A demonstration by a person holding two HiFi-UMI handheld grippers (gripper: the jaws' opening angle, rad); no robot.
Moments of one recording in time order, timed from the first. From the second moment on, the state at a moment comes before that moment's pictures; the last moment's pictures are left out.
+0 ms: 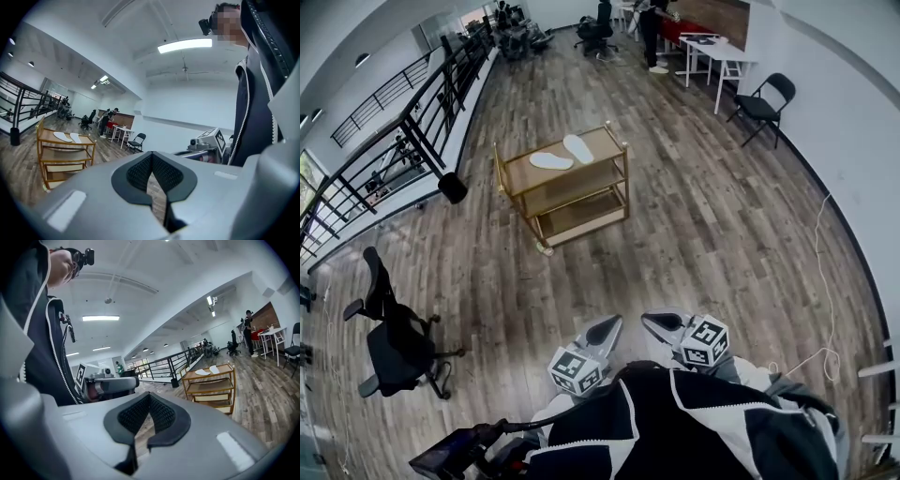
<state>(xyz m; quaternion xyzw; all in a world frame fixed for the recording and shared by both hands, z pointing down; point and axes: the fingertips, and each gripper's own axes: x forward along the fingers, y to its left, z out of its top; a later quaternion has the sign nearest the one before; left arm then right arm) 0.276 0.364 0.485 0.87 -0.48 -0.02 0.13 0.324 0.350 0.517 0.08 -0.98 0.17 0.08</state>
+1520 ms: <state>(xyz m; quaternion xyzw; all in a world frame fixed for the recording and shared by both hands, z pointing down) 0.084 0.210 0.496 0.89 -0.42 -0.05 0.14 0.114 0.201 0.518 0.12 -0.97 0.16 0.10</state>
